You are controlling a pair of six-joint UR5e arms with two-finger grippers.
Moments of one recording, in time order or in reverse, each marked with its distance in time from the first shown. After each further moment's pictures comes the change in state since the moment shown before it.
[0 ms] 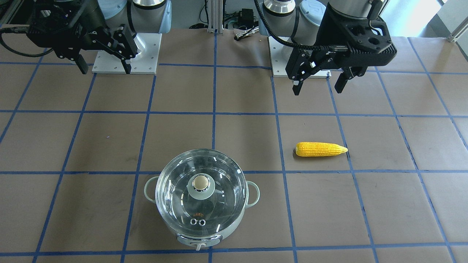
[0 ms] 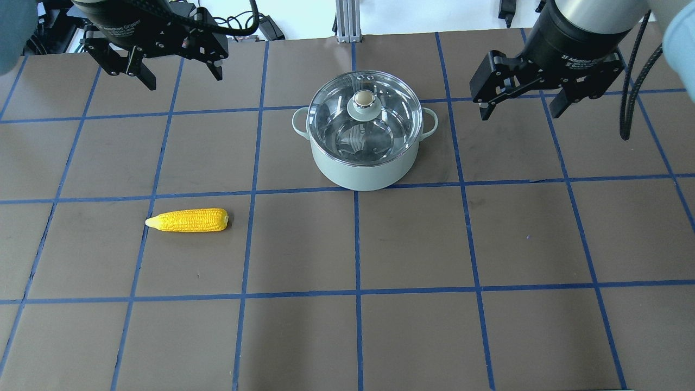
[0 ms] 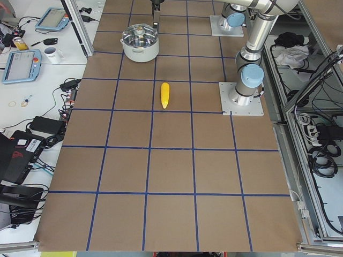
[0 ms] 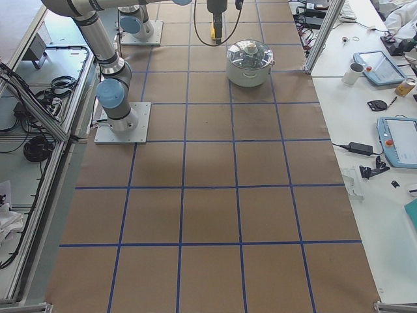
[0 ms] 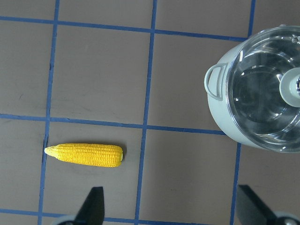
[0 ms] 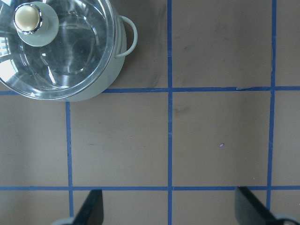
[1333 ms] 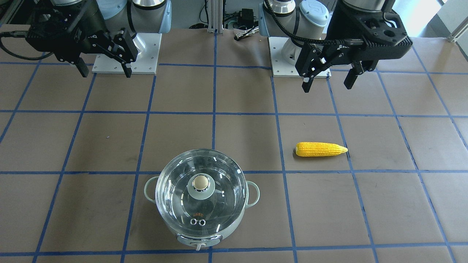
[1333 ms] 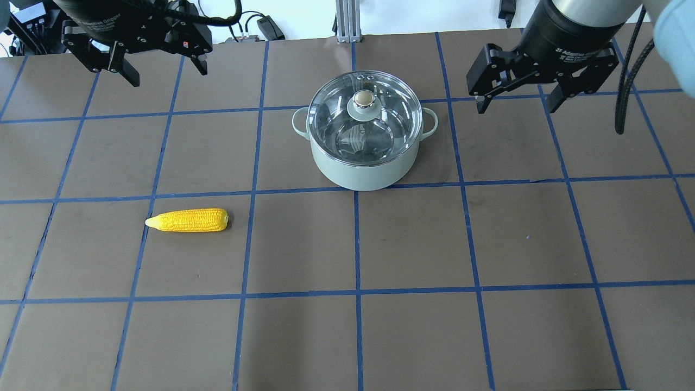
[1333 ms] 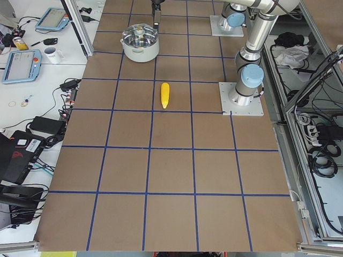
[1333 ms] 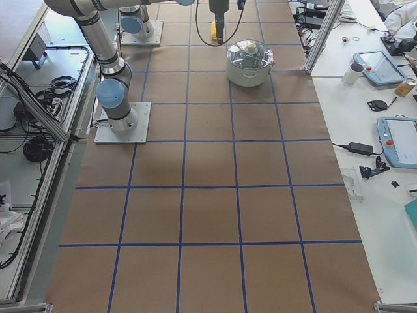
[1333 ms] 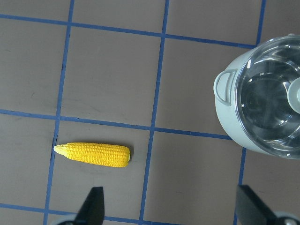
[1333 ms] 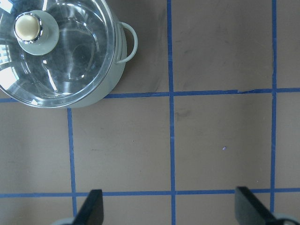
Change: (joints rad) left arm 0.027 0.016 0.006 -0.007 0.009 -0.007; right arm 0.003 0.024 -0.019 -0.006 0.003 0.024
